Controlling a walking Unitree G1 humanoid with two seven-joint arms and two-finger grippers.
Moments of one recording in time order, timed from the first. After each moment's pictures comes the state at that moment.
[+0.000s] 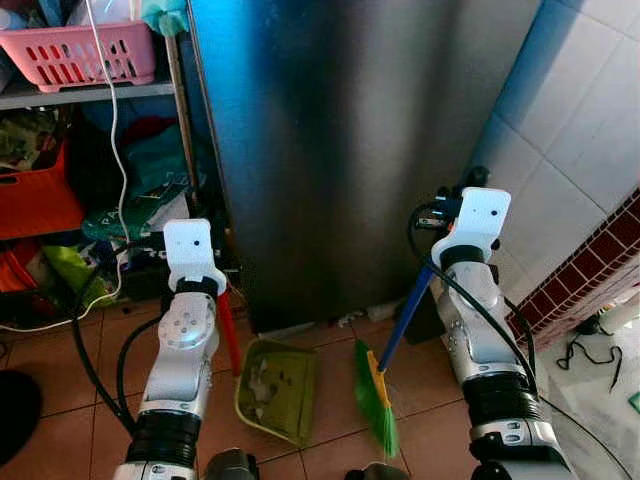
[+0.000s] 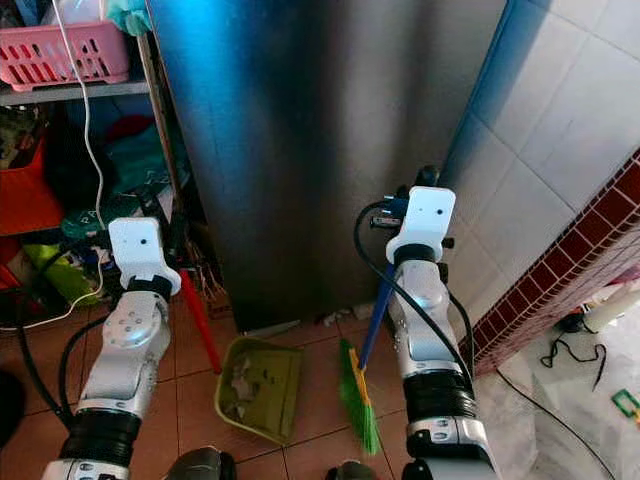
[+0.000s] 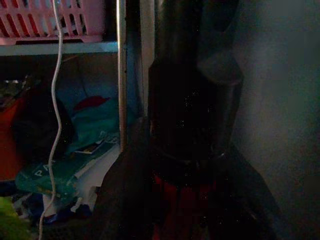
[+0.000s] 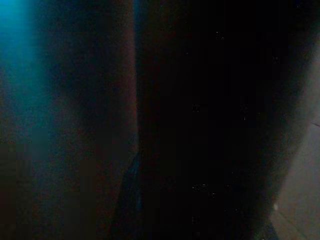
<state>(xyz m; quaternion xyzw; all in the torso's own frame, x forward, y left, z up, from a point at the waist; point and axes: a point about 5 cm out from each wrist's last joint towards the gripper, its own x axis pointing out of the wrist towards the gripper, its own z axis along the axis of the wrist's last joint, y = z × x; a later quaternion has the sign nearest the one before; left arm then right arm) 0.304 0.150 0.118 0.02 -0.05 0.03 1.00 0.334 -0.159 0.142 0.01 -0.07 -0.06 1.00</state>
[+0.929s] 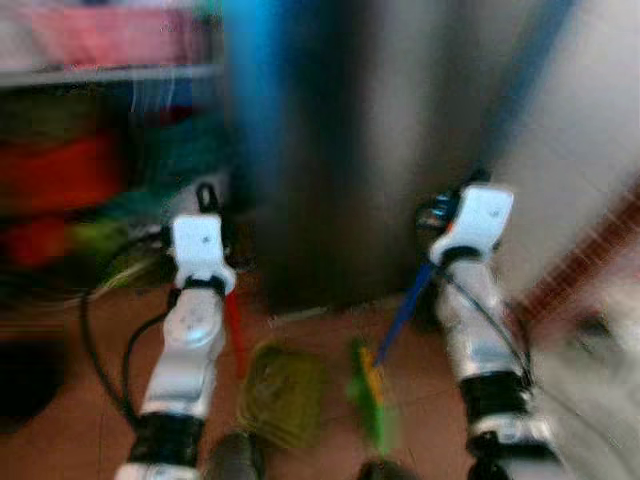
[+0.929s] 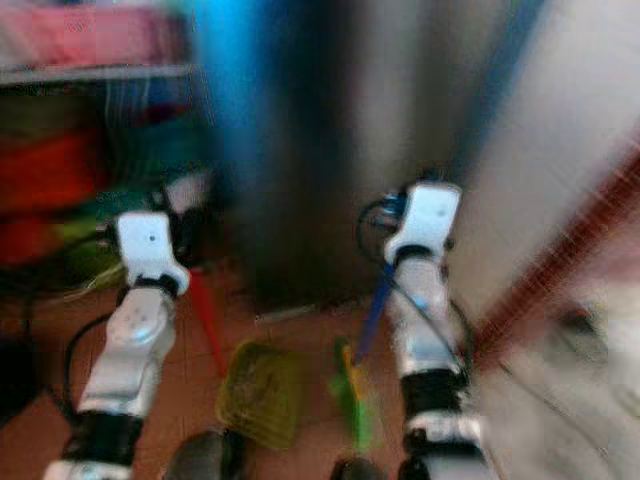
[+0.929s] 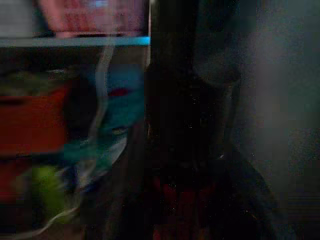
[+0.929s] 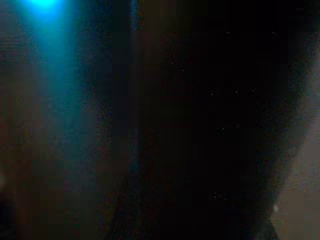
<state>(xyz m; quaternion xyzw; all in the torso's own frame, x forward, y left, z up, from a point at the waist) 0.301 0.142 0.121 0.01 -0.04 0.02 1.00 0.339 -0.158 0.146 0.01 -0.07 -0.06 1.00</state>
